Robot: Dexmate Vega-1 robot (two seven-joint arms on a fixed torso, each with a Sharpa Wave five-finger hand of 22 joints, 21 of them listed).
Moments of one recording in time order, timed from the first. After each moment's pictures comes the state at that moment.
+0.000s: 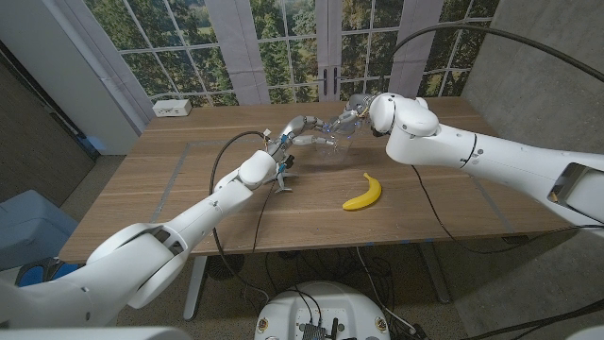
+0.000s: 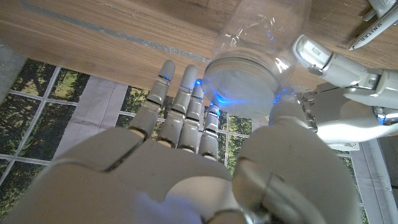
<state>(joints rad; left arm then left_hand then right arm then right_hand) 0.51 0.35 0.69 -1.00 -0.07 -0.53 0.06 0.98 -0.21 0.30 -0.18 0.27 0.69 0.15 0.56 0.20 0.87 0.09 0.30 0.41 0.63 -0.03 0.30 0.24 0.23 0.02 0.20 0.17 -0.10 -0.76 -1.22 -2.08 -0.41 -1.11 0.42 0.79 -0.01 0.24 -0.18 0.21 0.46 -0.07 0.35 0.25 0.57 -0.03 0.43 0.56 0.57 -0.05 0.55 0.77 0.54 0.08 0.51 0.23</state>
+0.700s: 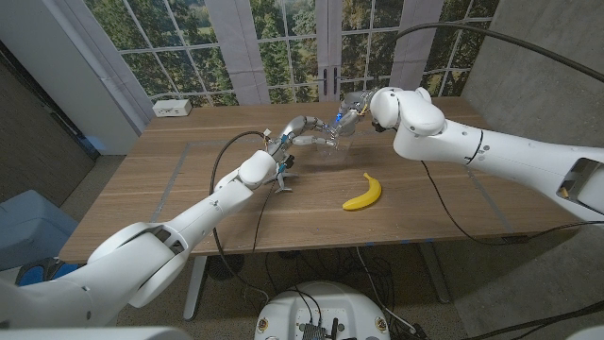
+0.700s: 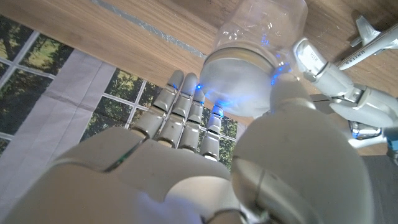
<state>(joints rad) 0.51 0.34 0.69 -0.99 -0.08 -0.54 0.05 0.98 -0.21 0.30 -0.18 0.27 0.70 0.14 0.57 0.20 0.89 0.08 0.30 0.41 0.64 -0.04 0.30 0.24 0.23 0.02 0.20 0.17 -0.09 -0.80 -1.23 -2.06 -0.55 -0.90 0.58 0.97 -0.12 0.39 -0.19 0.21 0.47 -0.10 0.40 0.25 0.51 -0.09 0.42 0.58 0.46 -0.05 0.47 0.78 0.46 -0.05 0.56 0.24</state>
